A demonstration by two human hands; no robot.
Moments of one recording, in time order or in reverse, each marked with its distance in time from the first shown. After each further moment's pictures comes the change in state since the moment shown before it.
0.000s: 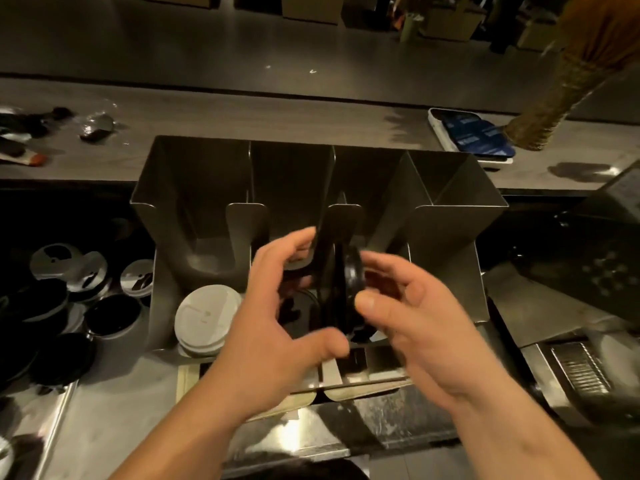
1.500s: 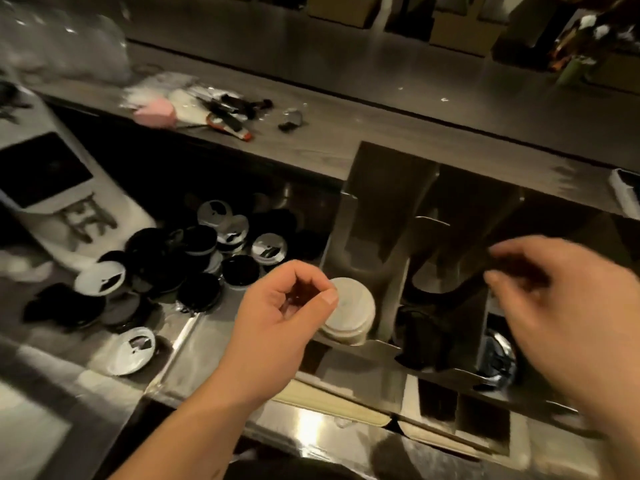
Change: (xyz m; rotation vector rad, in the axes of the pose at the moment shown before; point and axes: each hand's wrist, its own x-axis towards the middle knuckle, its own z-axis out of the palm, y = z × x) left_hand -0.064 0.006 -0.103 -0.005 0.474 -0.087; right_hand 0.035 -0.046 0.062 -1.430 0.128 -0.455
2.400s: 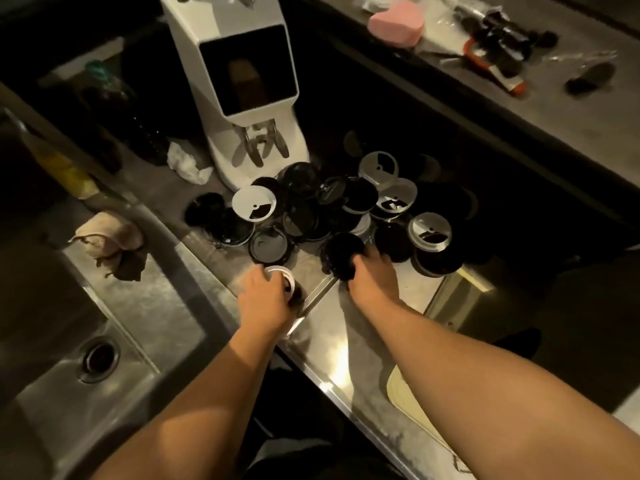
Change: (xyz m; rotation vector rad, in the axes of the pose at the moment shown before) left_hand -0.016 -0.257 -0.263 1.213 0.304 -0.713; right_hand 0.066 -0.237 0.429 -0.100 -0.633 -0.327
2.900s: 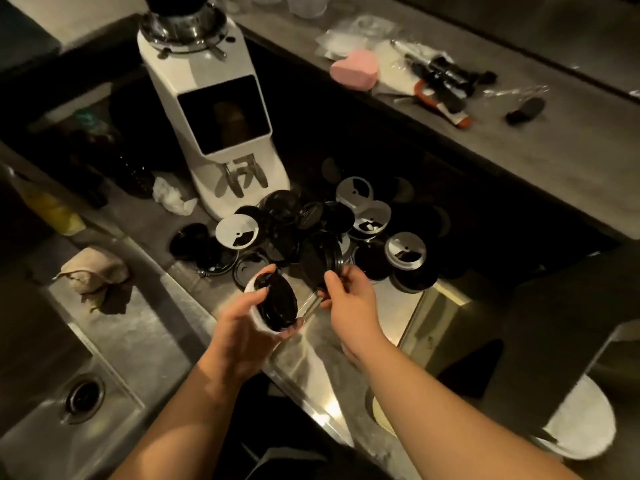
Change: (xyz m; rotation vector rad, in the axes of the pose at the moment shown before) left_hand -0.043 0.037 -0.089 -1.948 -0.447 -0.195; right_hand -0.066 -0.035 -0.058 1.483 0.139 0.197
